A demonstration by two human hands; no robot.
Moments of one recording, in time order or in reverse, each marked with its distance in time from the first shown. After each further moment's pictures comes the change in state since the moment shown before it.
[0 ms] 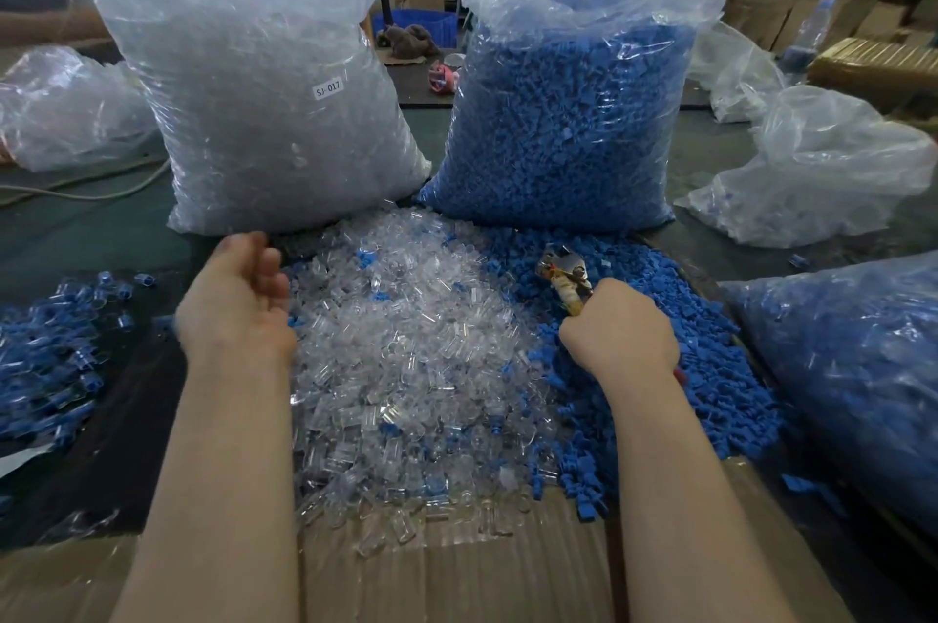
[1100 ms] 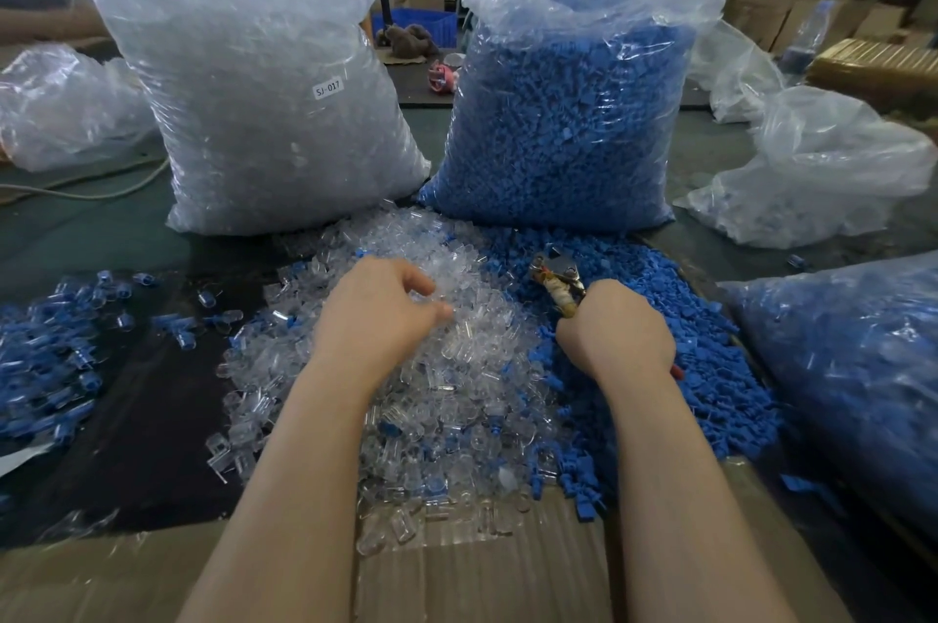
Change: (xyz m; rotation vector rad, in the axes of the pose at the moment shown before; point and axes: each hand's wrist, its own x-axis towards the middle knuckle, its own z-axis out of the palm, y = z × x) left_hand -0.035 -0.041 0.023 1.502 -0.564 0.401; right_hand 0.000 -0.004 -0.001 -0.041 -0.039 -0.014
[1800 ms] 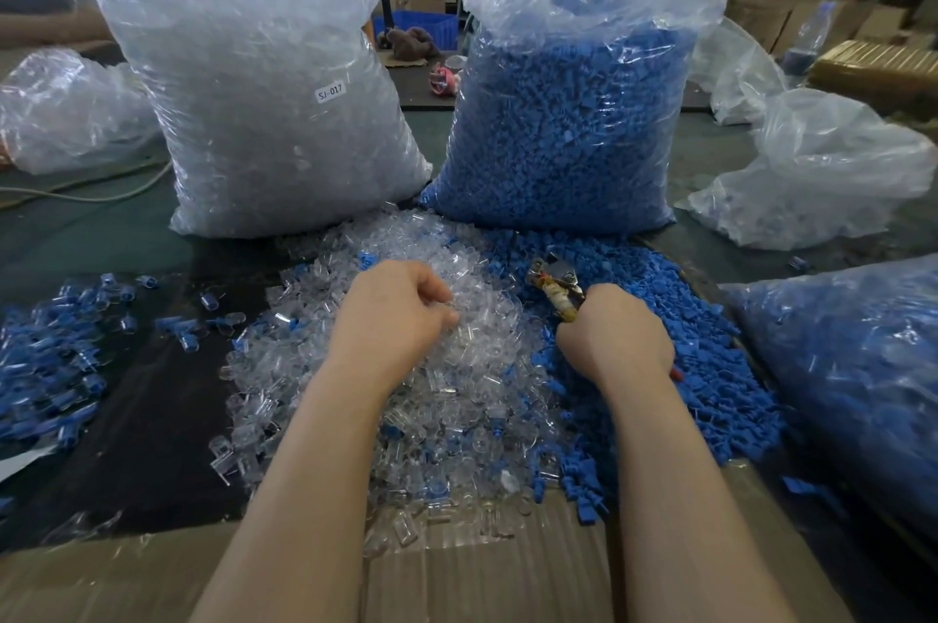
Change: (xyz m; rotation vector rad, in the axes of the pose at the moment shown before) left_hand -0.002 0.006 0.005 -0.070 -0.004 0.034; right_hand -0.001 0.001 0.001 -0.005 0.012 -0.031
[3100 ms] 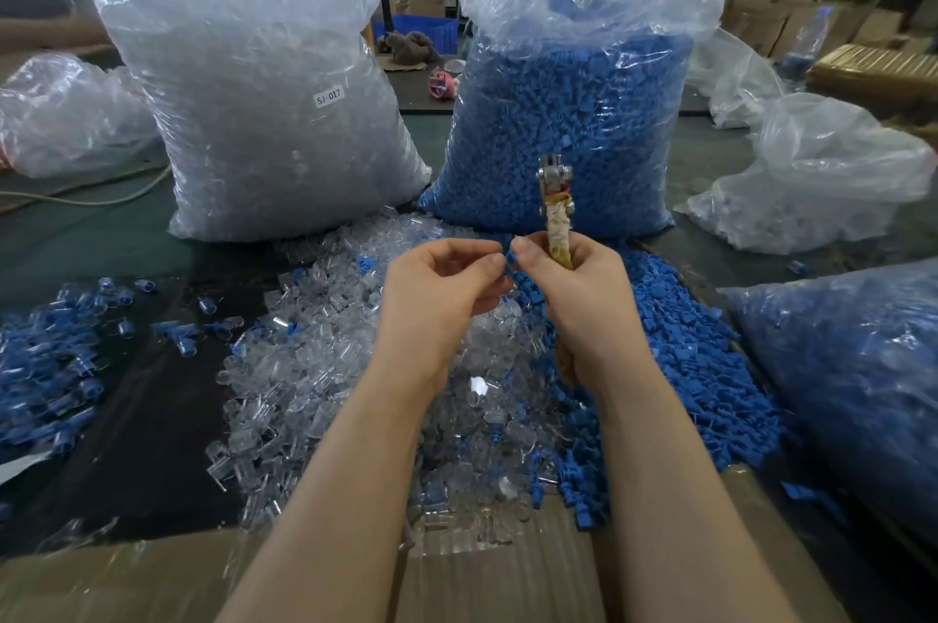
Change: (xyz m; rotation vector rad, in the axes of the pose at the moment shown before) left_hand -0.008 0.034 0.018 -0.955 -0.018 -0.023; right_hand -0.012 -0.025 -0.007 1.212 0.002 -0.372
